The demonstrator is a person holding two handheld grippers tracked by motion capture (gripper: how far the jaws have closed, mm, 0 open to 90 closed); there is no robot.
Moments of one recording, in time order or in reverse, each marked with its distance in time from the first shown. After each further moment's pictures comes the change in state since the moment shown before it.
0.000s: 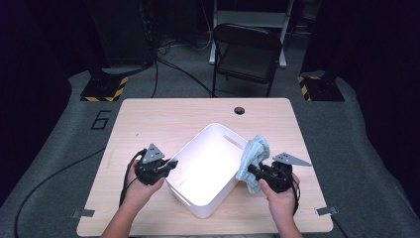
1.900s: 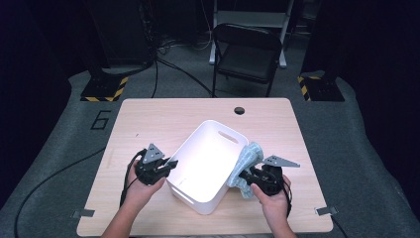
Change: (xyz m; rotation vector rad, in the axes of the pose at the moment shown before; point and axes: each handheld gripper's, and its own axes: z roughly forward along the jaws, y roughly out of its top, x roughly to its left) left arm 0.000 0.000 0.000 -0.009 0.027 -0.012; right arm 0.018 -0.006 0.013 0.051 0.039 -0.033
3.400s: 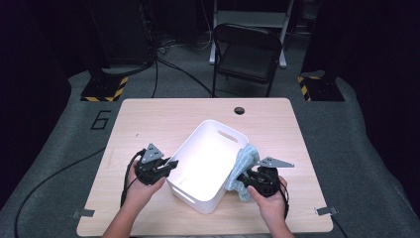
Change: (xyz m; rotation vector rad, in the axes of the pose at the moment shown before) left arm 0.001 -0.001 0.000 -0.010 -0.012 -0.018; right arm -0.002 -0.010 0.015 0.087 -0.001 -0.008
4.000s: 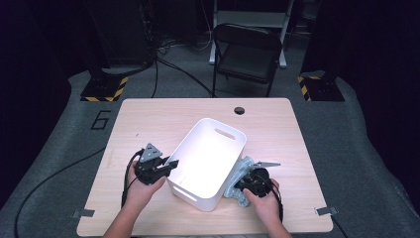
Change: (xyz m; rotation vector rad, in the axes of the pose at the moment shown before) left arm 0.002 -0.002 0.001 -0.021 -0.003 -0.052; right arm -0.024 -0.025 0.040 0.205 -0.024 0.079
